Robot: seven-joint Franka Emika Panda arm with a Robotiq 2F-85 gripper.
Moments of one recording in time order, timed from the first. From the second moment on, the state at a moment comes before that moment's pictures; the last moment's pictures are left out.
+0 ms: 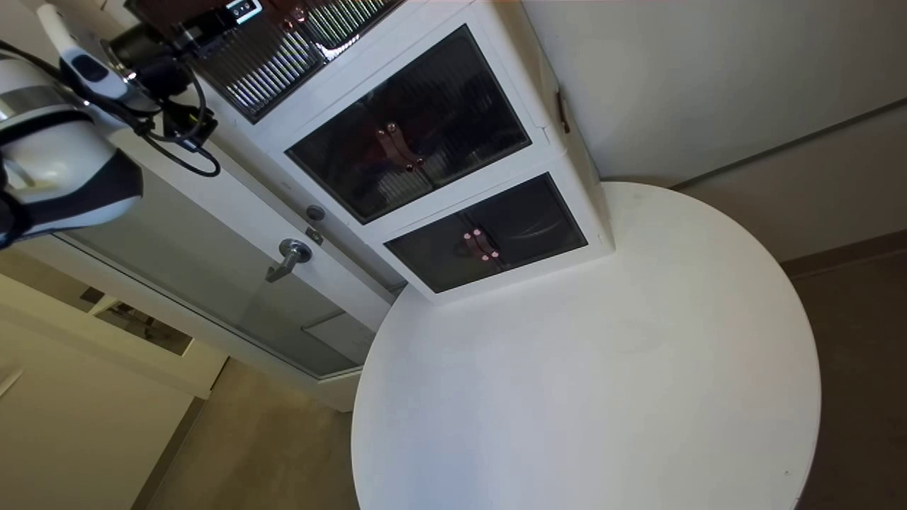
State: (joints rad) arm 0.22 0.51 0.14 -1.25 -1.56 1.86 1.77
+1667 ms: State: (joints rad) arm 0.22 0.27 0.16 -1.57 -1.54 1.95 1.77
